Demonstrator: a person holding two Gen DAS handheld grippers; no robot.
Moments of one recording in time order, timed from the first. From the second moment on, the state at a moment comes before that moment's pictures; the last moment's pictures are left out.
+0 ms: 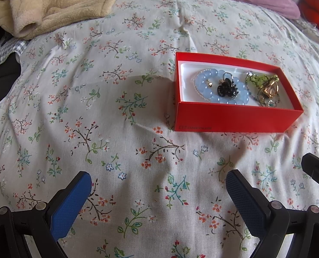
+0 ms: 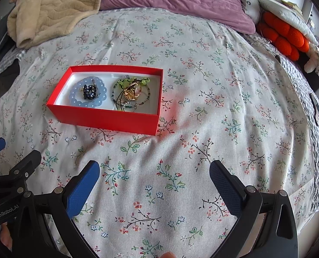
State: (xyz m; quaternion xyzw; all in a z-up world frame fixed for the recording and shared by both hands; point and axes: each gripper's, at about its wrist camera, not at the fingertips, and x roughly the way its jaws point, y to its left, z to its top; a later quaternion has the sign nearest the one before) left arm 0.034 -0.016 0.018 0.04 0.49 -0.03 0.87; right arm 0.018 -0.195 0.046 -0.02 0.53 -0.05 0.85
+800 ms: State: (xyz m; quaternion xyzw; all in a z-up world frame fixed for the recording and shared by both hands) left arm 0.031 -0.020 0.021 0.04 0.49 -0.04 0.87; right arm 0.017 -0.194 0.048 -0.02 0.53 -0.06 0.85
